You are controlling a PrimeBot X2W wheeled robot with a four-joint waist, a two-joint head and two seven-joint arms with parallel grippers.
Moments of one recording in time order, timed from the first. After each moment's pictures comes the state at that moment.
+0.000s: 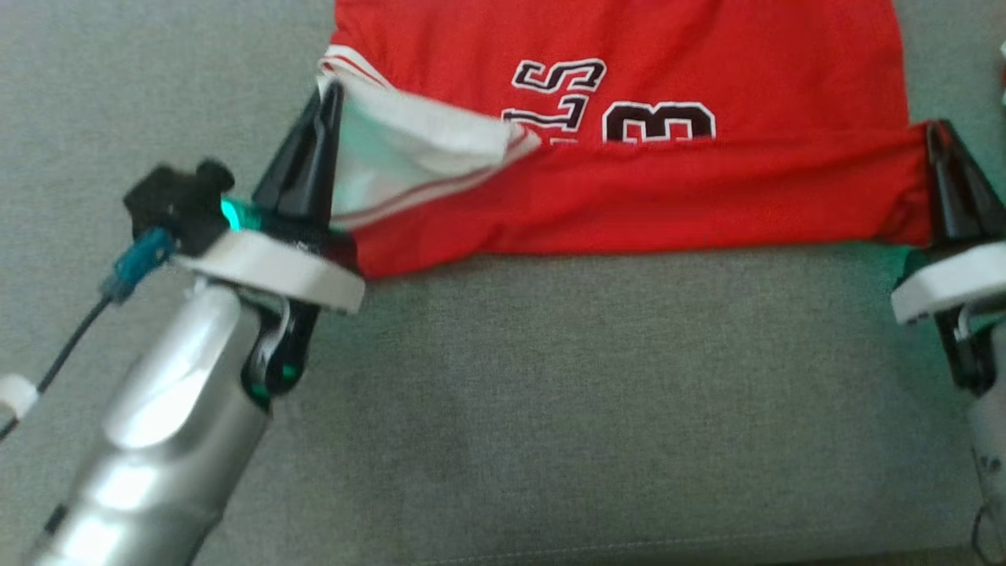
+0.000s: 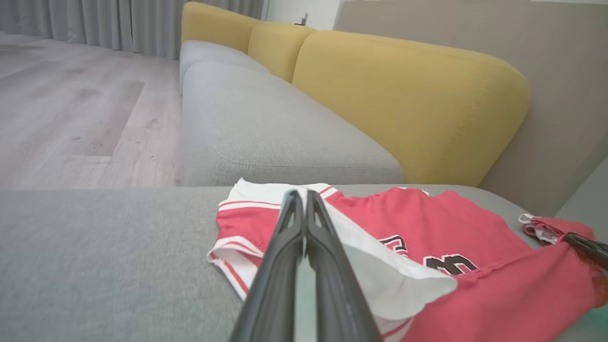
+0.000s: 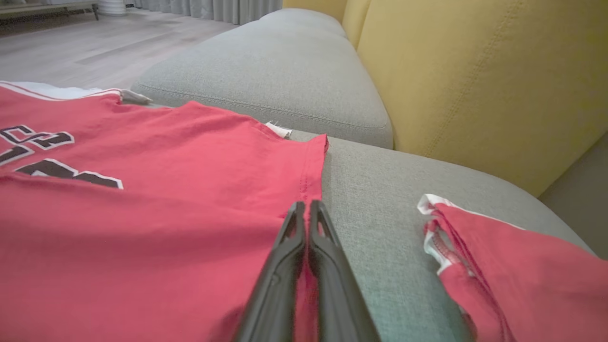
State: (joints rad) left arm -0.59 0.33 -0.56 0.23 -0.69 0.00 -0.15; right arm -0.42 -0.34 0.03 0.45 0.11 0.13 -0.22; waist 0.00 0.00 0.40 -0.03
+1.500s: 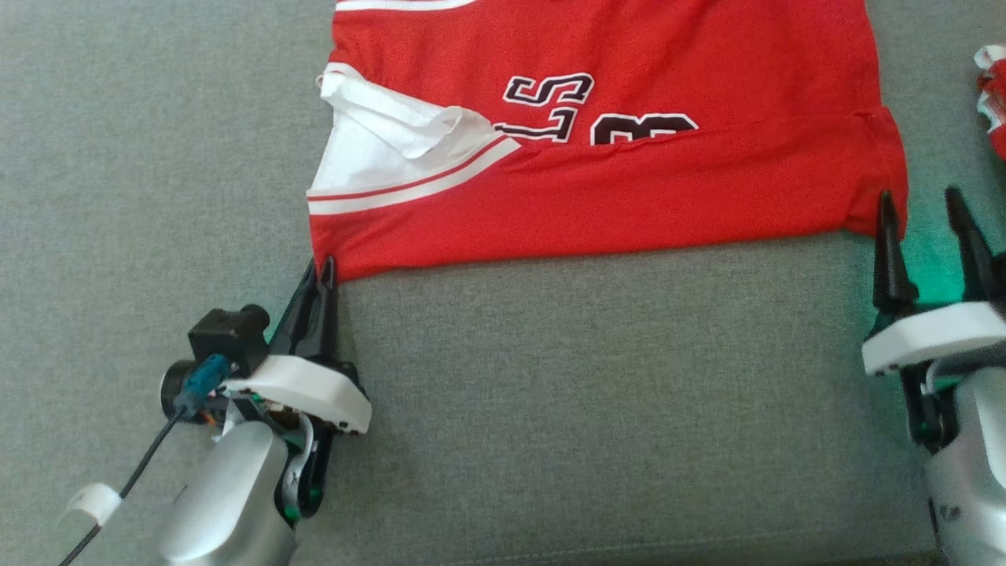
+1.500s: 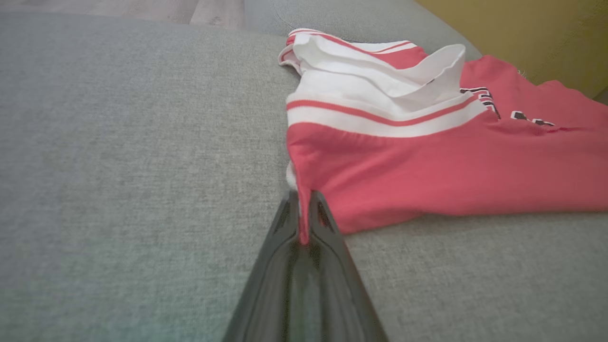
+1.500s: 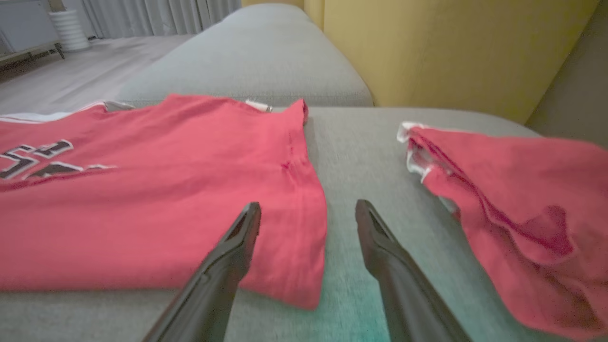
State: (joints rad) left arm -0.37 0.21 -0.46 0.41 -0.56 0.09 -0.12; right arm -0.35 -0.23 -0.05 0.50 0.17 0.13 -0.25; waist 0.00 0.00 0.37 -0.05
